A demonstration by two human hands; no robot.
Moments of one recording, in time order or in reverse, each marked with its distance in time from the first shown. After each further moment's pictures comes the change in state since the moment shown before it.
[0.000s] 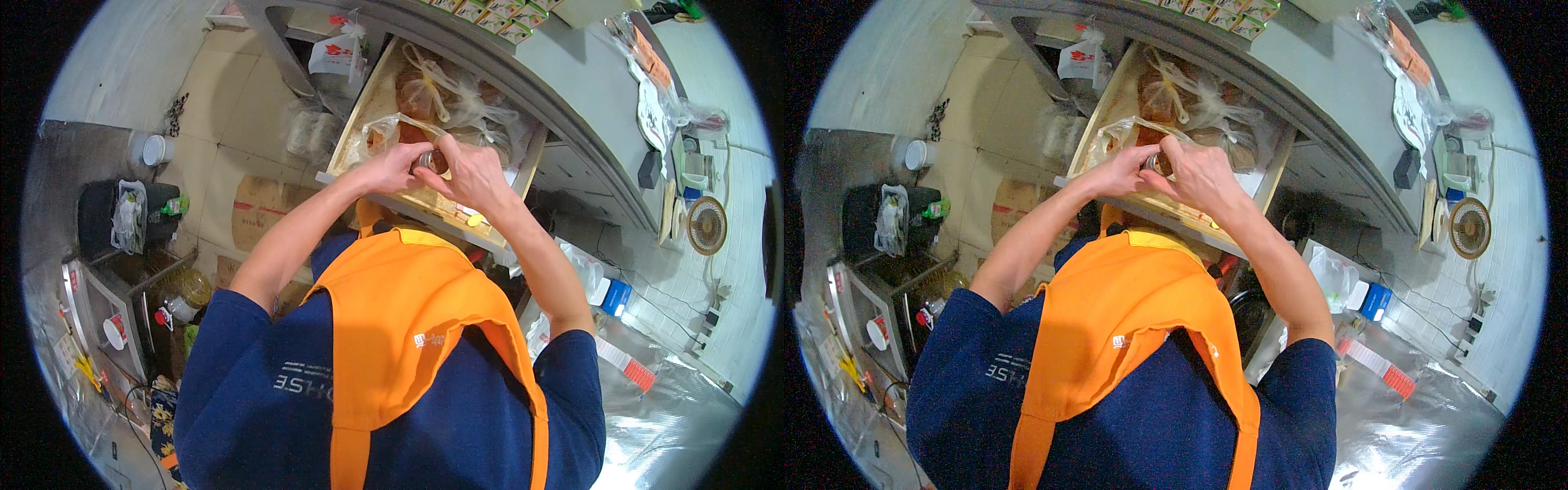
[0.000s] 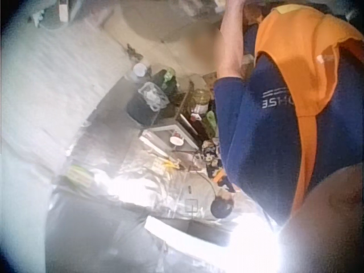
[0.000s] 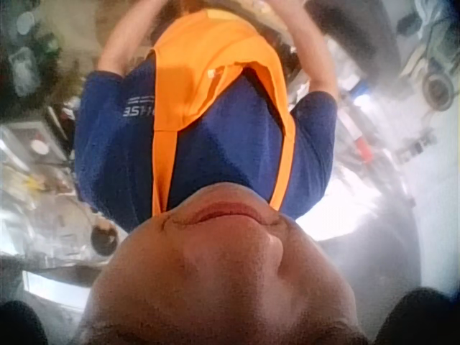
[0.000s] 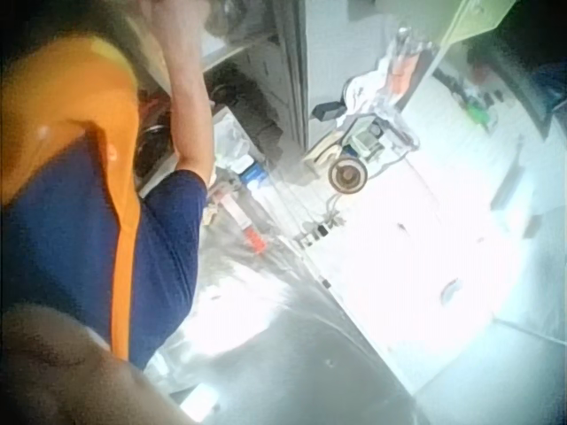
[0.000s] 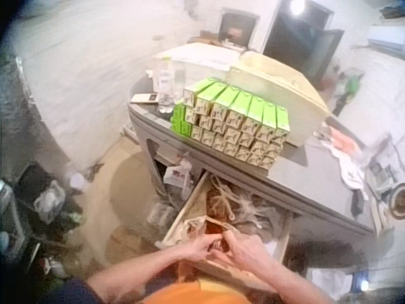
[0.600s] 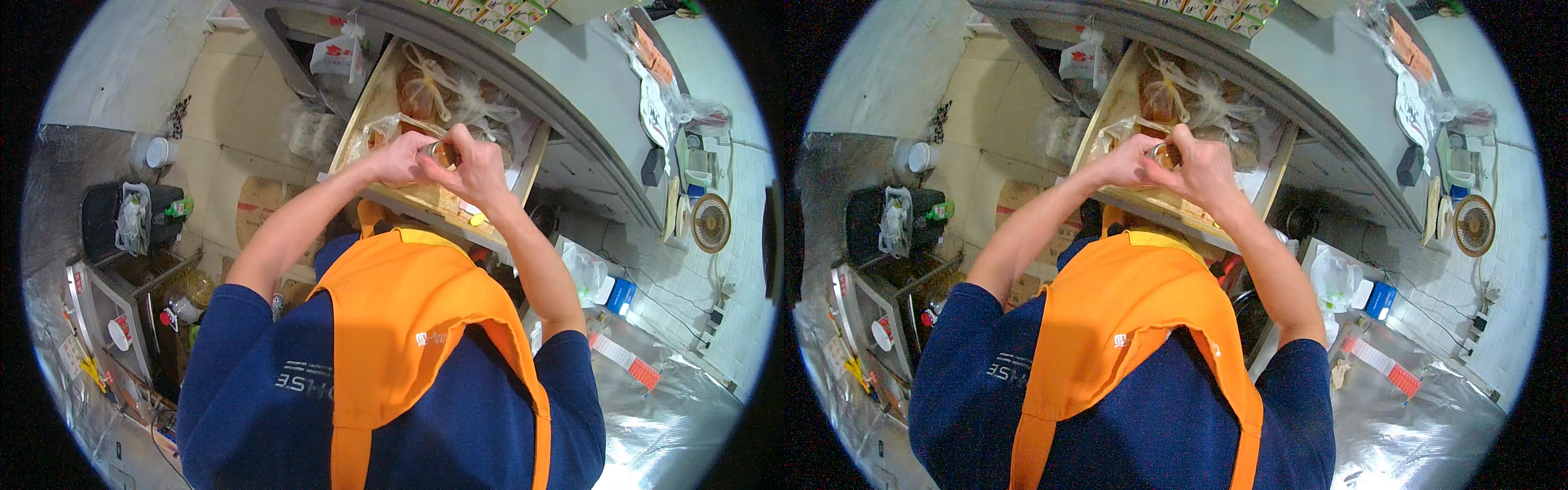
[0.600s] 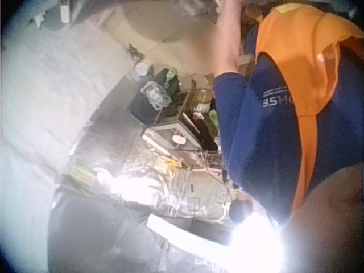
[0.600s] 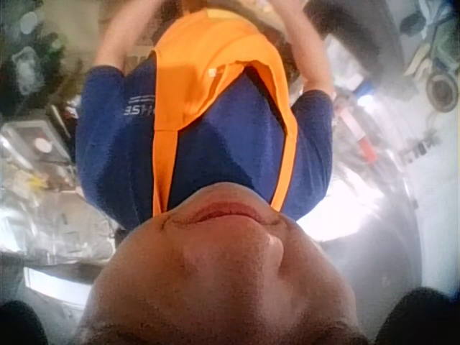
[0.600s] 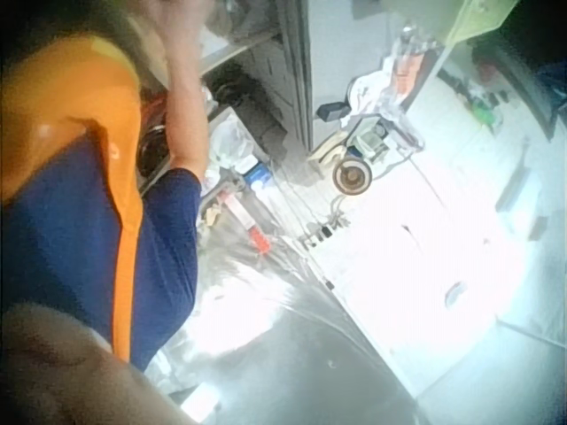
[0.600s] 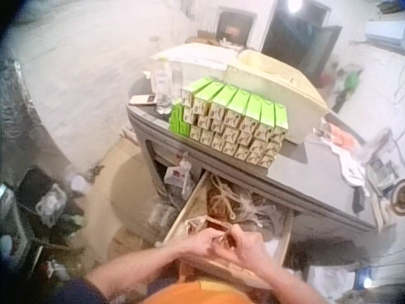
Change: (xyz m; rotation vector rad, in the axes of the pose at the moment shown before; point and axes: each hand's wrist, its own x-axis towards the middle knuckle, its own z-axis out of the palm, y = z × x) left_hand 0.018 0.003 -0.011 -0.063 -0.023 0.035; right_hand 0.001 0.000 0.007 0.177 0.219 0.140
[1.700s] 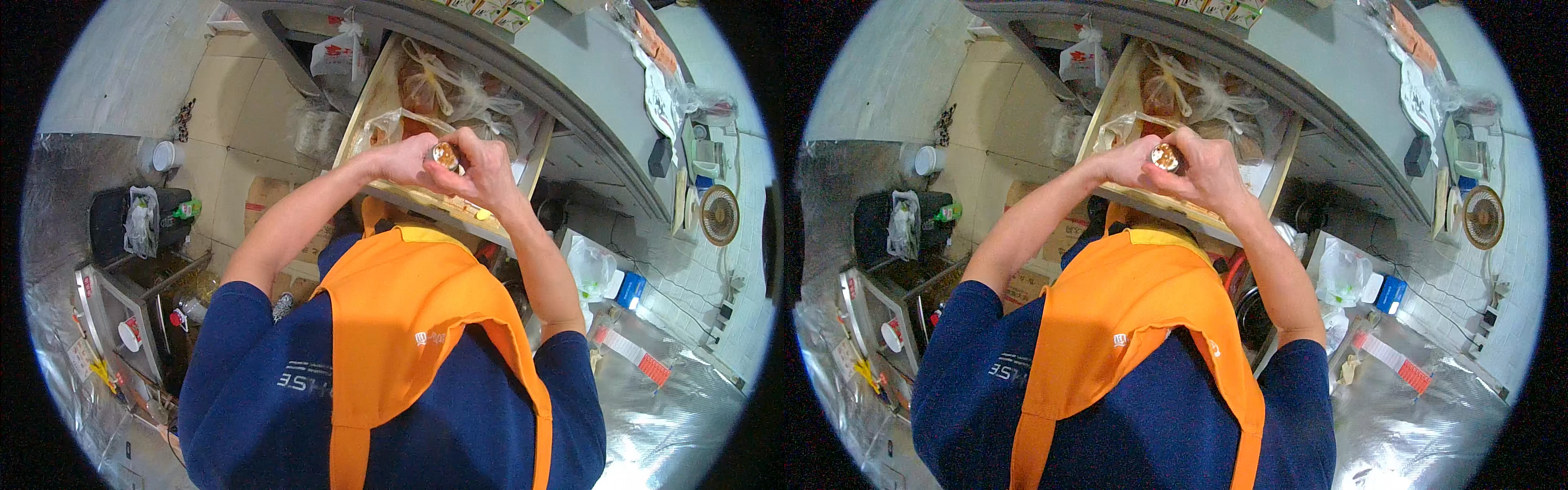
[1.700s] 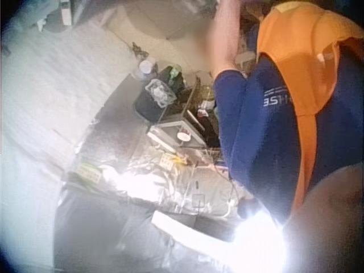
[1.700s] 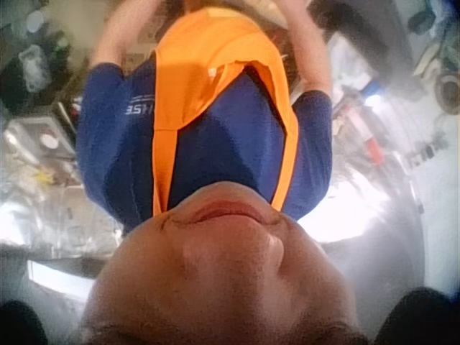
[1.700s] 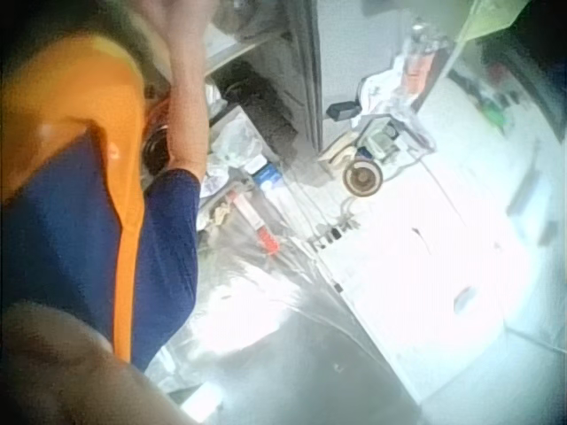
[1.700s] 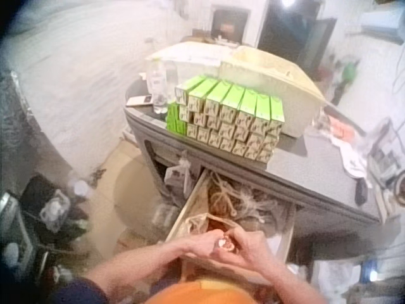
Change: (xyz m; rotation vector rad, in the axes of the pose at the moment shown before) left_hand 0.005 0.009 0.006 -0.250 -0.211 0.016; right_hand -0.007 -0.011 -0.020 0.211 -0.038 -0.003
